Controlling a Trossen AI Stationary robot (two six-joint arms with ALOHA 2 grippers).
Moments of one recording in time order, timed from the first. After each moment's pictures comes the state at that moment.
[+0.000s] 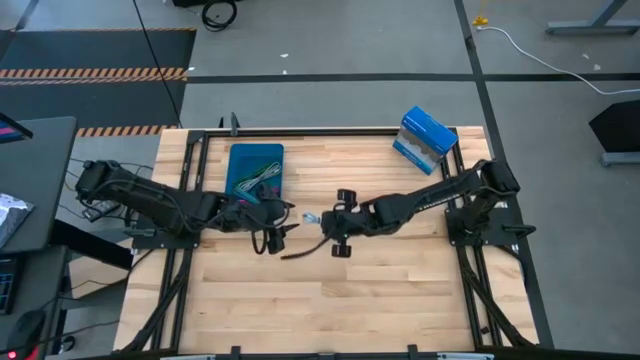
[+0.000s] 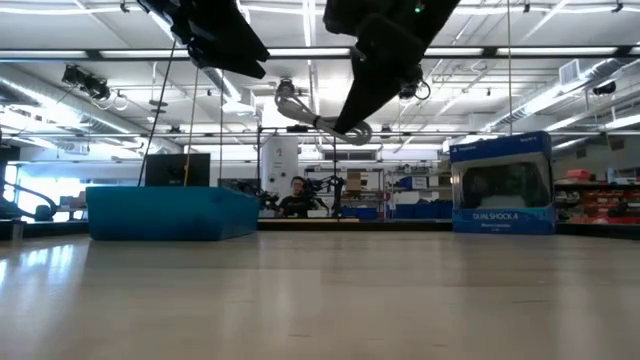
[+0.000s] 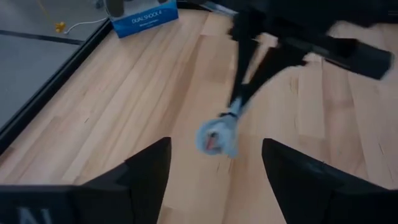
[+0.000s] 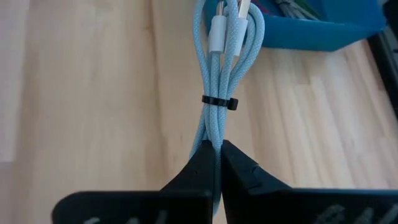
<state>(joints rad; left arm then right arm) -0.25 1.25 0.89 -0.25 -0.47 -0.25 0.20 1.75 1.31 -0.53 0.40 0.14</state>
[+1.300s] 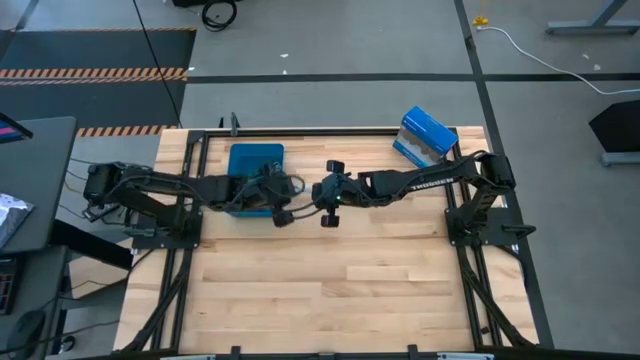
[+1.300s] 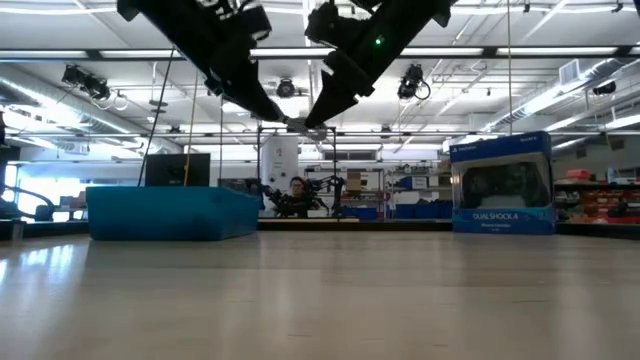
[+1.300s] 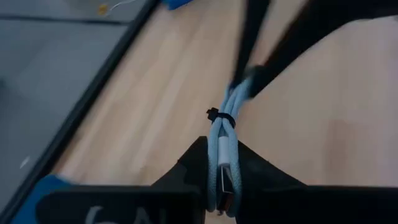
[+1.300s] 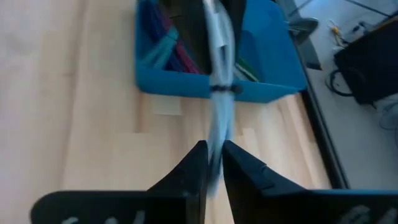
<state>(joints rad) 0.01 1.34 0.89 -0.25 -0.44 -0.06 0.01 1.75 1.31 -0.30 0.35 -0.17</state>
